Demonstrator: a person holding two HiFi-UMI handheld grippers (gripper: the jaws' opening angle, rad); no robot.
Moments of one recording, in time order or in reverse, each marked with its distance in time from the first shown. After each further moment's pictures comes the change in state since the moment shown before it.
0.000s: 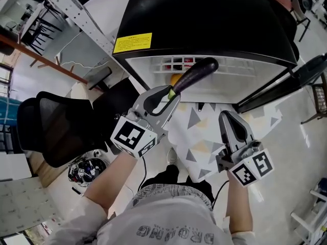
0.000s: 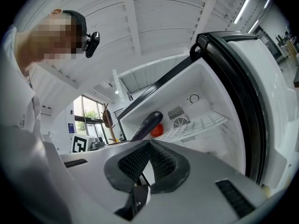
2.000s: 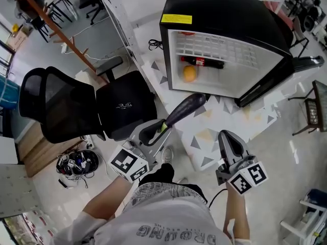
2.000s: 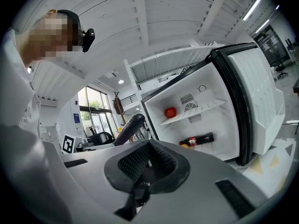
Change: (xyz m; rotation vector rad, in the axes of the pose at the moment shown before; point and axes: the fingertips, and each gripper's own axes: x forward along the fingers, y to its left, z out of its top) left arm -0.181 -0.085 -0.049 -0.196 -0.033 0.051; right arm -0.086 0.097 -0.066 -0.038 0.134 0.018
